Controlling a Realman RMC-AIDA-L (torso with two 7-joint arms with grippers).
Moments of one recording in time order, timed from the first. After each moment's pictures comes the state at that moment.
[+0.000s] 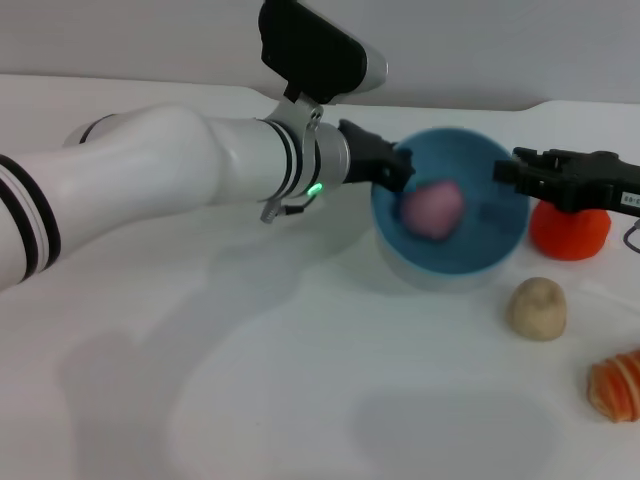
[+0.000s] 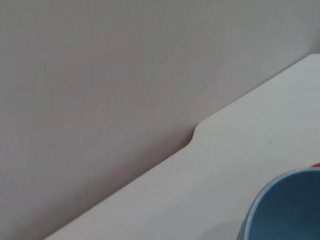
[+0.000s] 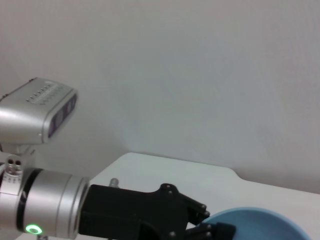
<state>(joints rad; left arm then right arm) -0.77 -2.07 2.03 0.73 1.92 0.29 -2.44 0.52 2.07 -0.80 -0.68 -1.84 -1.33 1.66</state>
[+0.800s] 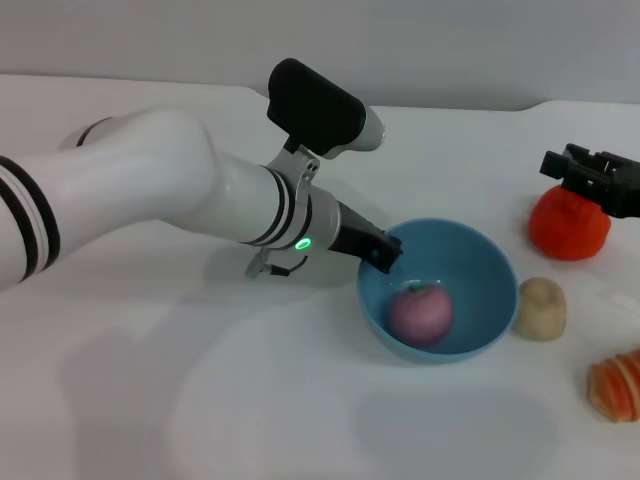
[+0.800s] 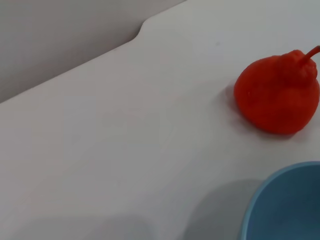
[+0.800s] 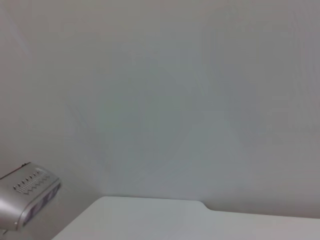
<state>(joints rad) -0.78 -2.07 2.03 0.69 1.93 0.55 -2.49 0.42 2.07 -0.76 -0.64 -1.70 -1.33 1.56</state>
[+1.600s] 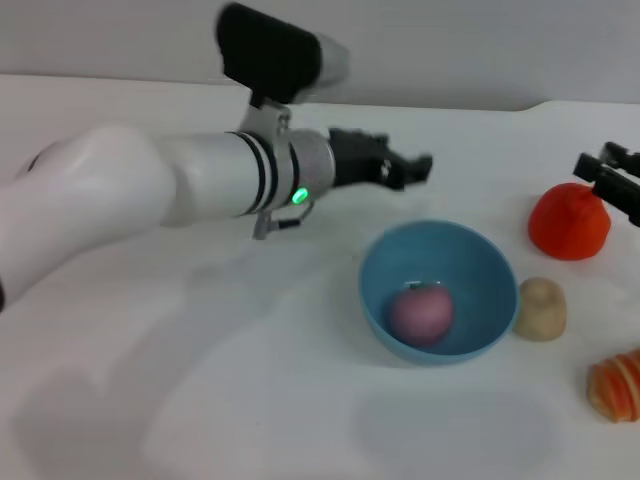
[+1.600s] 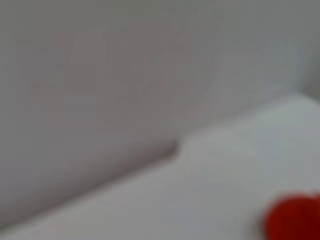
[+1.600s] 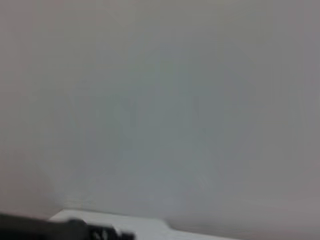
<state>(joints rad) -0.58 -2.06 1.98 0.95 1.94 0.30 -2.52 0.38 2.08 -0.69 -0.60 -1.65 -1.32 1.34</state>
